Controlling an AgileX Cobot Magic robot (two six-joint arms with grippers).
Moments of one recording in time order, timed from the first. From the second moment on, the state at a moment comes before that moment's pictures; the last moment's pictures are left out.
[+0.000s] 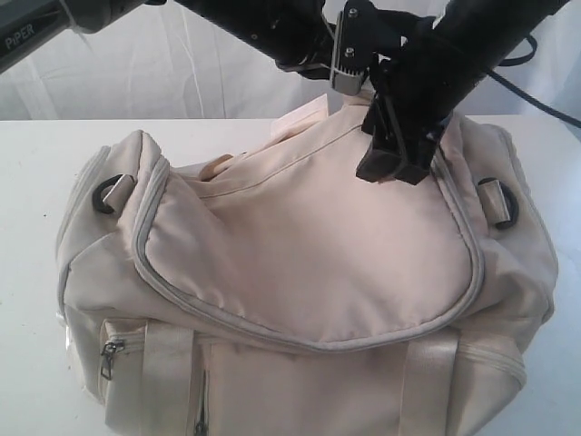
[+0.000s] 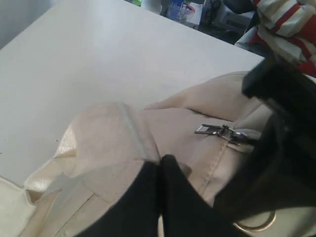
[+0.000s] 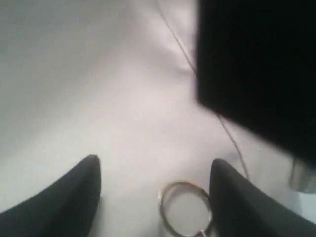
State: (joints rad) left arm -0.53 2.17 -2.27 -0.79 1.06 0.78; right arm 0.48 1.69 -1.52 0.29 1.05 -1.19
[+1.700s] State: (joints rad) left arm -0.54 2.18 -2.27 -0.78 1.00 0.75; right arm 0.48 1.45 -1.48 0.10 1.20 -0.55
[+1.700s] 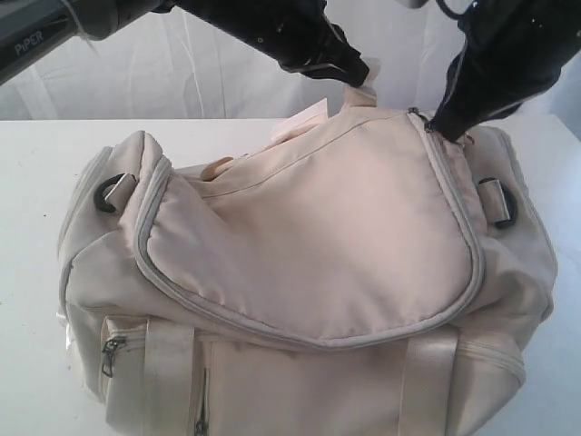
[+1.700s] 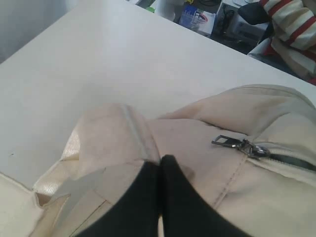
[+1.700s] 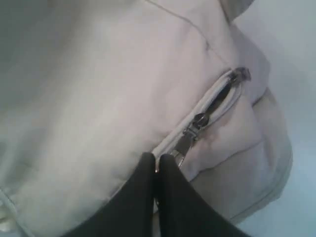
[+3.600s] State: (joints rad) left arm -0.50 2.14 -2.28 -0.67 1.10 0.70; right arm 0.48 0.92 -0.67 0.52 1.00 -0.56
